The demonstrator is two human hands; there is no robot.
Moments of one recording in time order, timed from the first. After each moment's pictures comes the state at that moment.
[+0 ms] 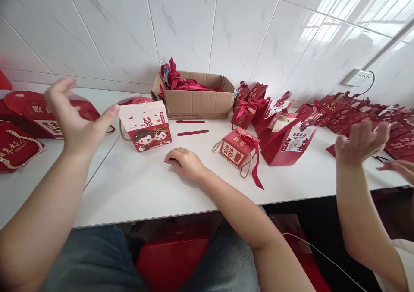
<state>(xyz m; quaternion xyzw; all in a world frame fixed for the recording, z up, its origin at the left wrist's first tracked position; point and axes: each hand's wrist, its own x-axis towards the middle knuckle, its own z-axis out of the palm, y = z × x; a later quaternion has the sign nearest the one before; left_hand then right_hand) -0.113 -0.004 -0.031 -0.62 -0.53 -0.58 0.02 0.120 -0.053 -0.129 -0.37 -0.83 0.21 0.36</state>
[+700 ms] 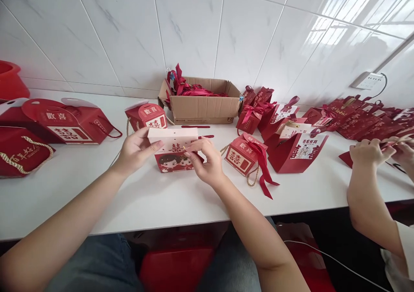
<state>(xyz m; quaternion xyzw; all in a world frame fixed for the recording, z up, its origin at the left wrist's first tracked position) -0.067 -0.027 -0.063 -0.69 -0.35 -0.50 -0.40 0.138 -0.068 -0.091 -0.29 -0.72 0.09 0.62</state>
